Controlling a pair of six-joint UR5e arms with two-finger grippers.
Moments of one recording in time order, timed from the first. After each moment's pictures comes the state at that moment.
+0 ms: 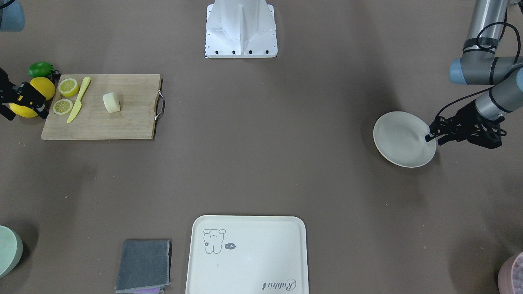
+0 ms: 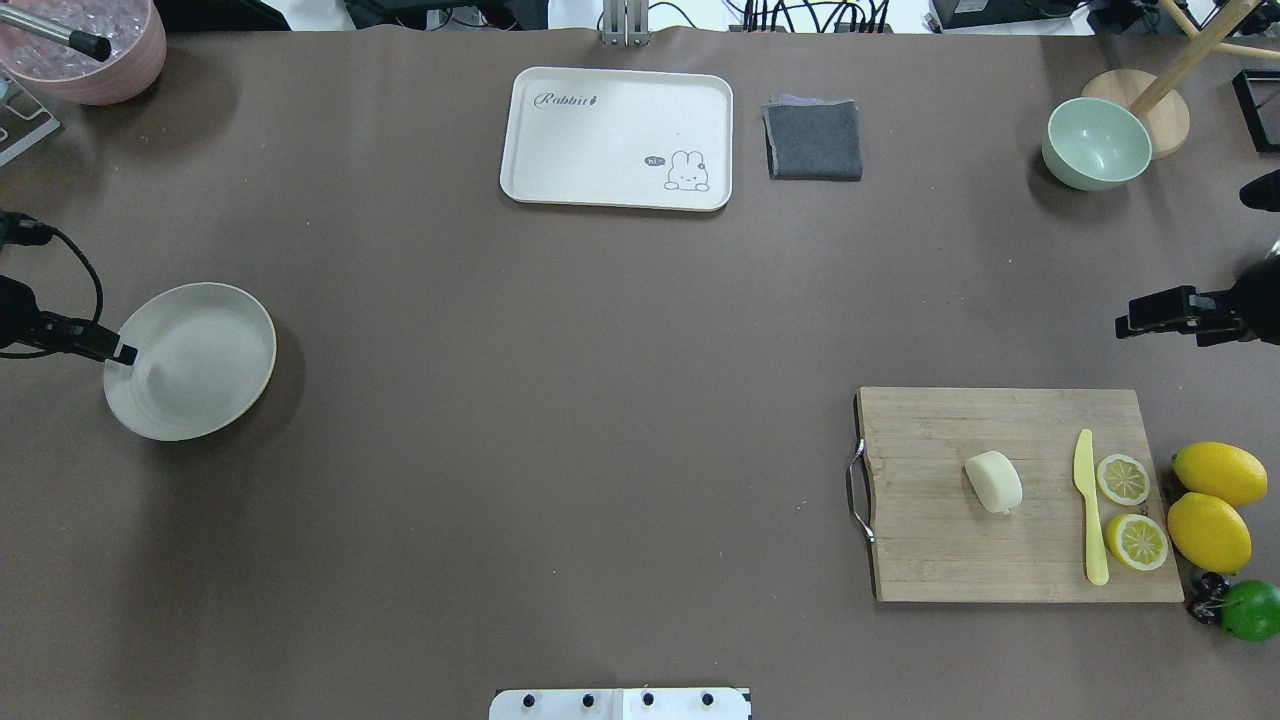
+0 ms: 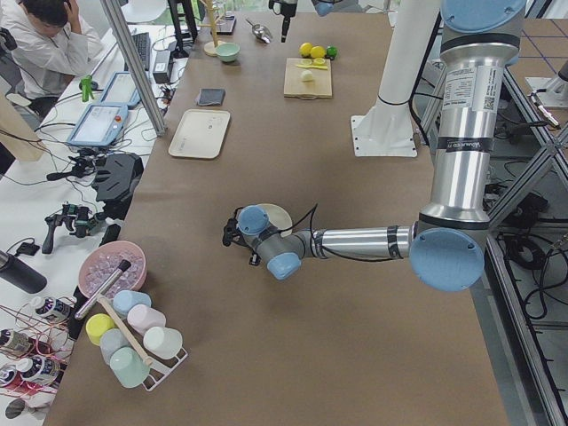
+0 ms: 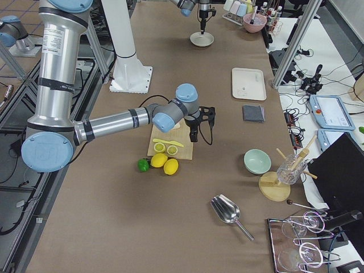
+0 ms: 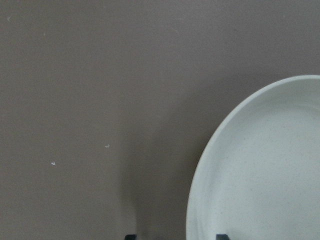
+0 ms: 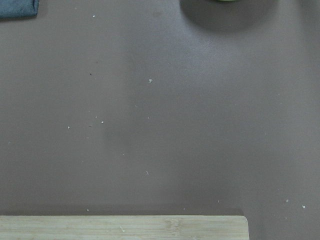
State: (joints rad) left arm -1.04 -1.62 -1.34 -2.52 -2.38 -0.72; right arm 1.05 -1.73 1.95 -1.07 2.17 0.90
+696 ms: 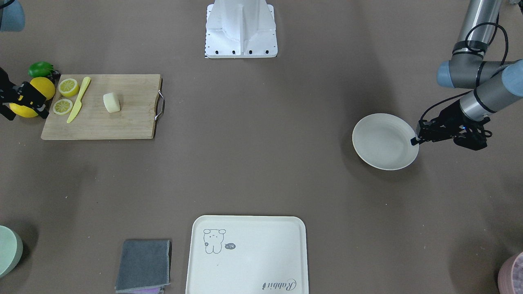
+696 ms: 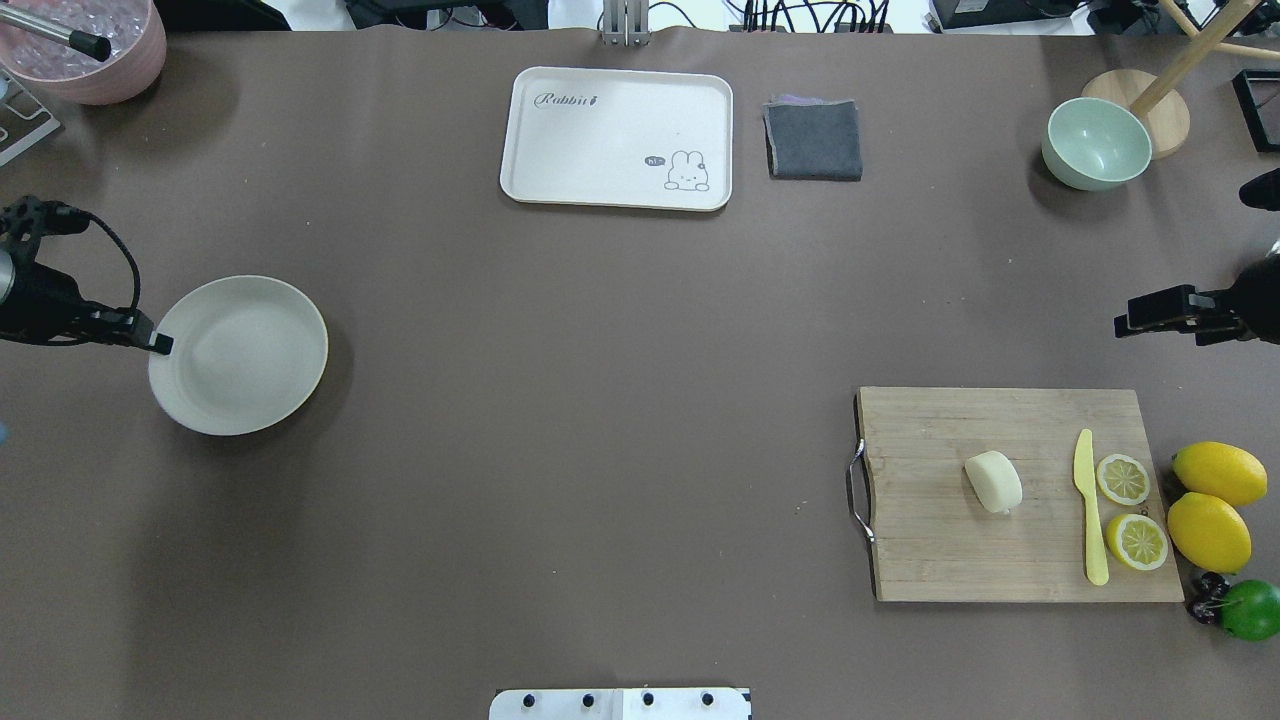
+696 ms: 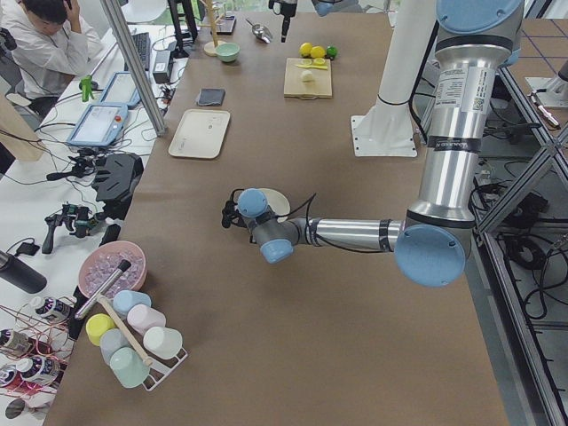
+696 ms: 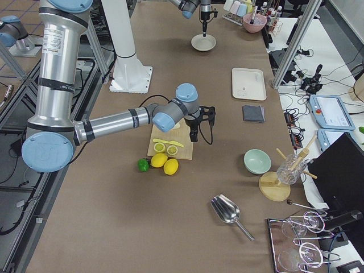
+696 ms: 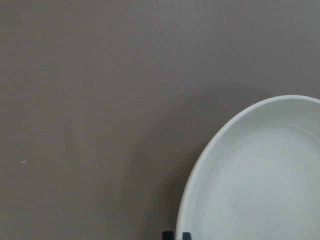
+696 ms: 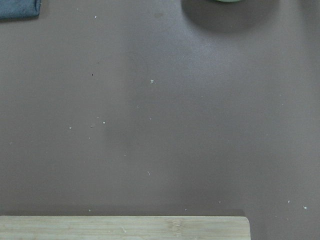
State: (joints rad) left arm -1.00 -1.70 -1.40 -2.57 -2.38 -0.99; right arm 1.05 -1.73 1.95 -1.07 2.17 0.90
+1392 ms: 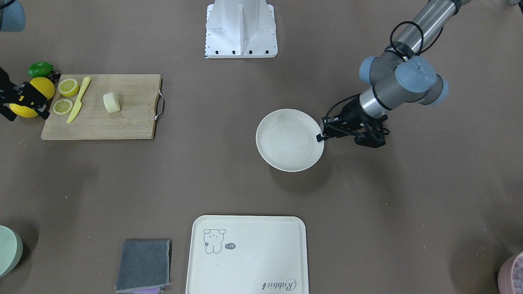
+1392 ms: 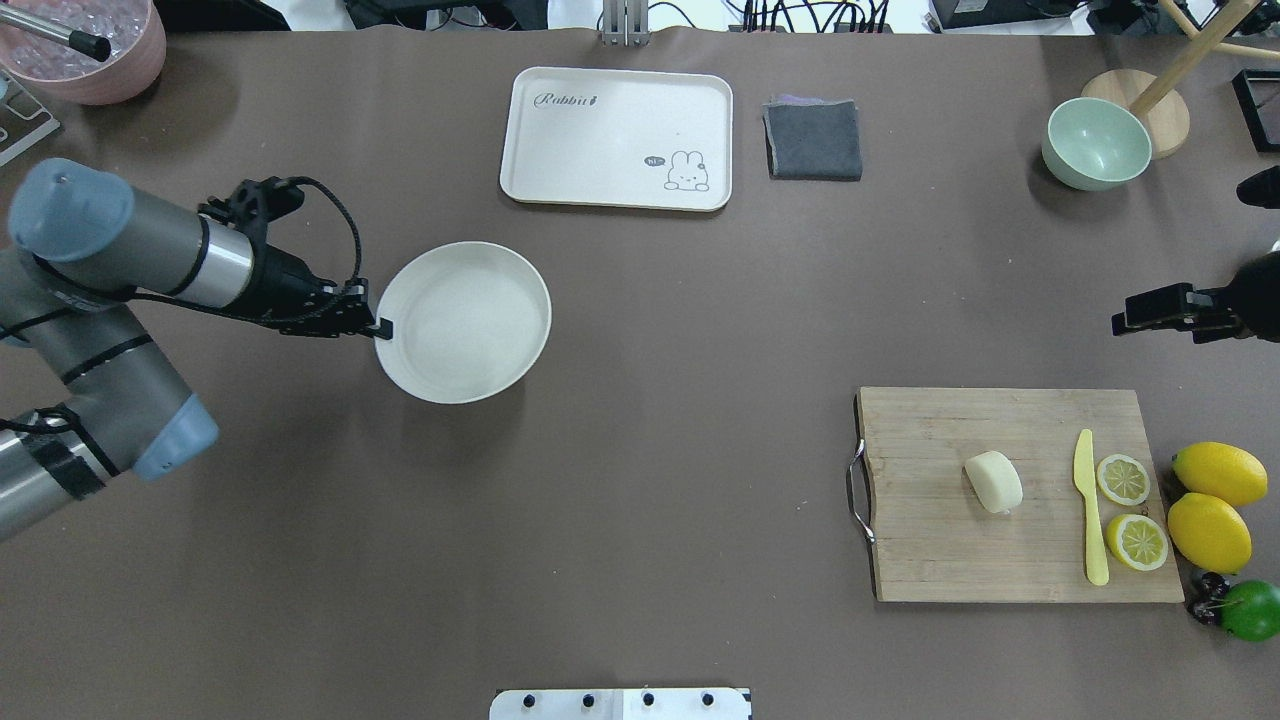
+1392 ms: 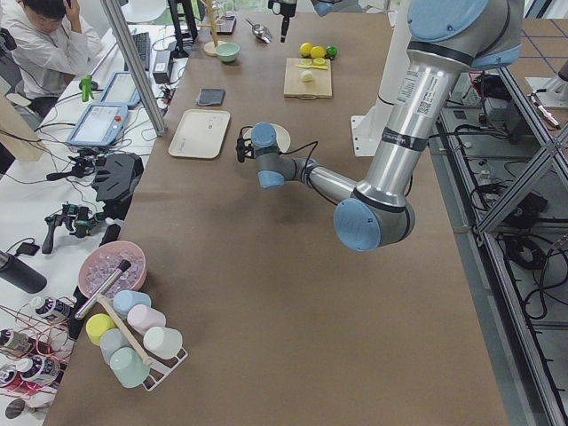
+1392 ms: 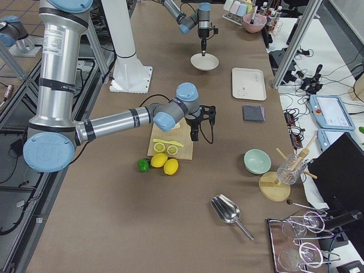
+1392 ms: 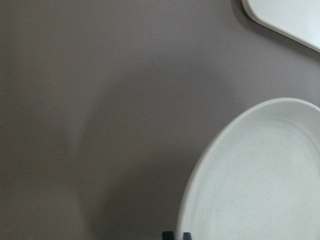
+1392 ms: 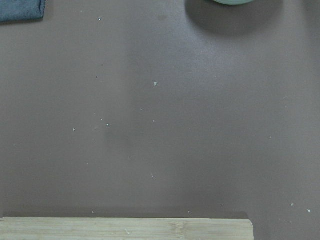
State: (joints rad) left arm -0.72 -1.99 -1.47 -2.50 -2.19 -1.43; right arm 1.05 -1.72 1.95 -1.07 2.17 0.90
